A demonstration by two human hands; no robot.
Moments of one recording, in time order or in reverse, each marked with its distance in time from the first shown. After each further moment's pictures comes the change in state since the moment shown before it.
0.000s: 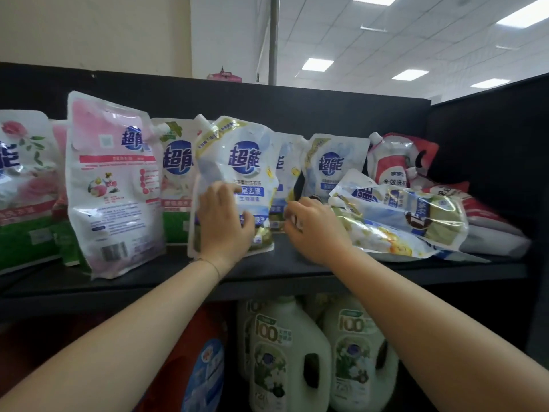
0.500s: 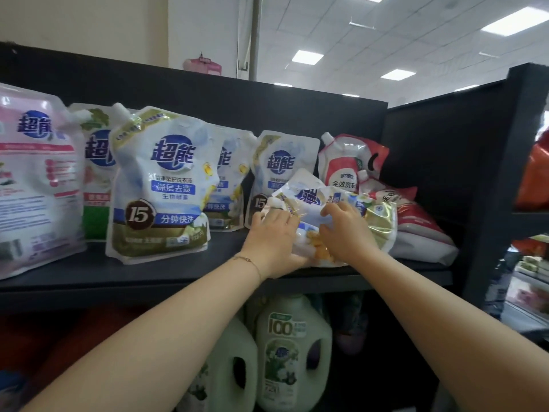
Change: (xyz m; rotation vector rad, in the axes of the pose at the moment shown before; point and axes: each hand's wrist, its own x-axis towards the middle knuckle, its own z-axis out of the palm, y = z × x) left_hand -0.014 0.152 0.106 0.250 -0.624 0.334; right_hand -0.045 0.157 -0.063 -0.075 -0.133 0.386
